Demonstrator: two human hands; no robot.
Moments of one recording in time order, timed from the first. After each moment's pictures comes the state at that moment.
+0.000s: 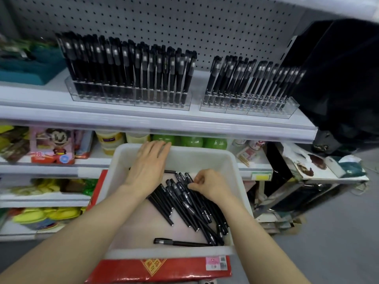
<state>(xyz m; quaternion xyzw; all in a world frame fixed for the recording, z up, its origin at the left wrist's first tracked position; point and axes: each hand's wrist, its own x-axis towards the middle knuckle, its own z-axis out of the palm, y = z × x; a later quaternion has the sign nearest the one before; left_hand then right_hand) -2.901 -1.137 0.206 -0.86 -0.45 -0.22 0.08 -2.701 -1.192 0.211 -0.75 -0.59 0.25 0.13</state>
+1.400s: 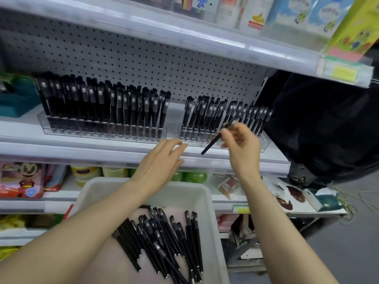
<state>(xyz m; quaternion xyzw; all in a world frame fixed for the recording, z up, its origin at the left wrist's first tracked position) -2.813 -1.102 0.299 -0.87 -0.38 -0.31 0.07 -2.617 -1.154 0.376 -0.61 -0.54 0.13 0.57</state>
